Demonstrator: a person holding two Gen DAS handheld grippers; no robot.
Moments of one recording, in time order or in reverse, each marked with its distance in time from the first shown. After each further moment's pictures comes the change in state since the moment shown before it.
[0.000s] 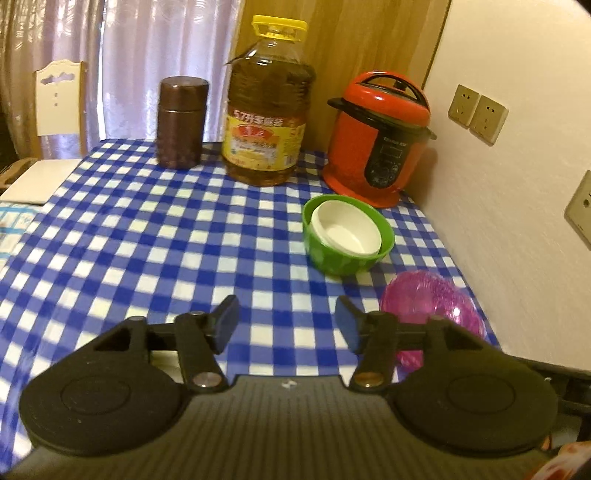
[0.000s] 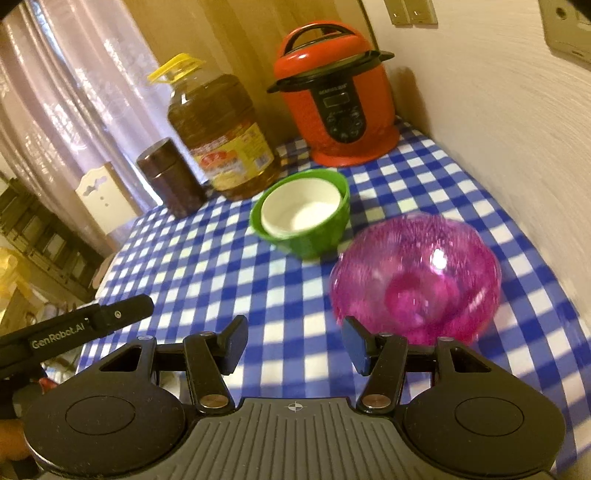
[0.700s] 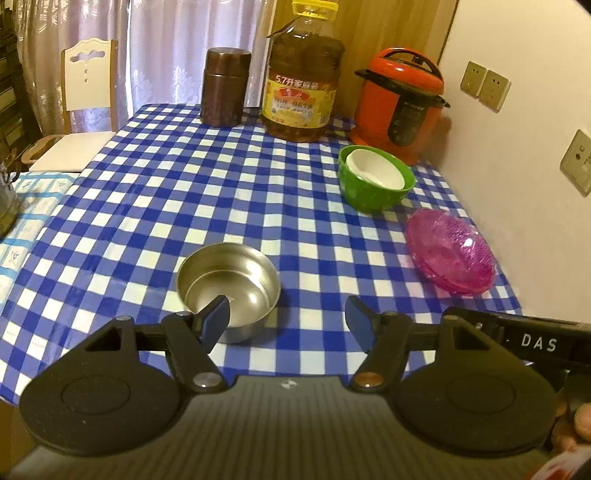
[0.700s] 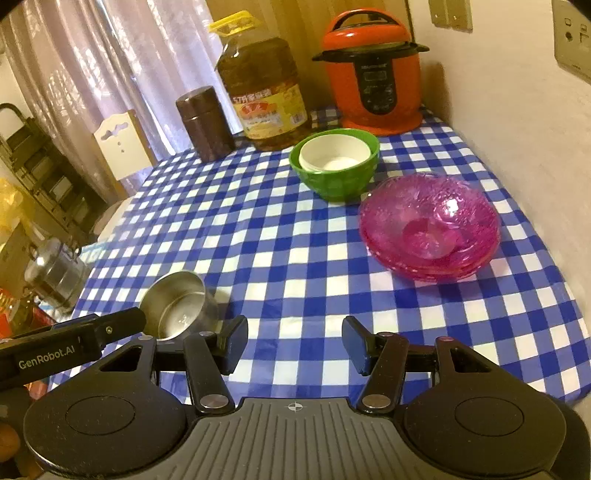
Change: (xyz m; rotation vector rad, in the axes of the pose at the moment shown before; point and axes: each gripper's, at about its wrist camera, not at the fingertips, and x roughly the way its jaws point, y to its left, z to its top) left arm -0.069 0.039 -0.072 -0.008 0.066 0.063; right arm -0.035 0.044 -0.070 -0.137 0.078 -0.023
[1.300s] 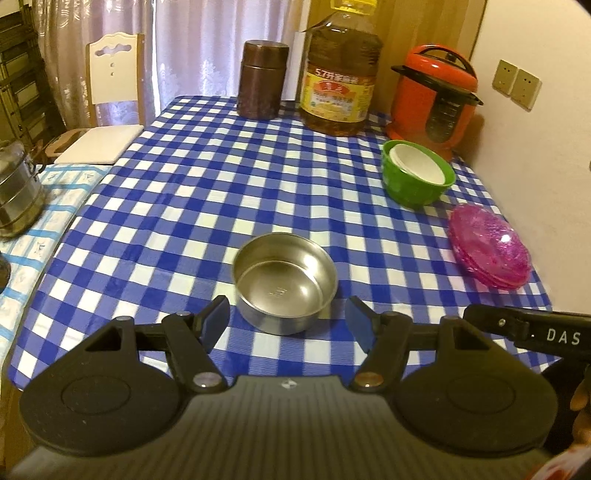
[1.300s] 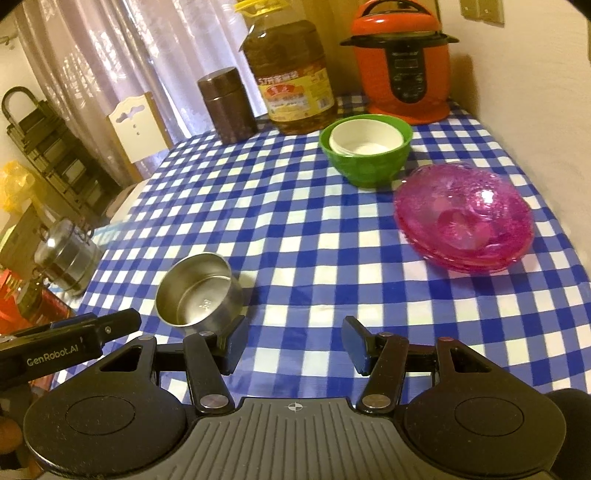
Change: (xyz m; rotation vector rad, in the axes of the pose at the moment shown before) left arm 0.002 0.038 -0.004 -0.019 0.015 0.081; right arm 0.020 0.023 -0.004 -0.037 0.043 0.041
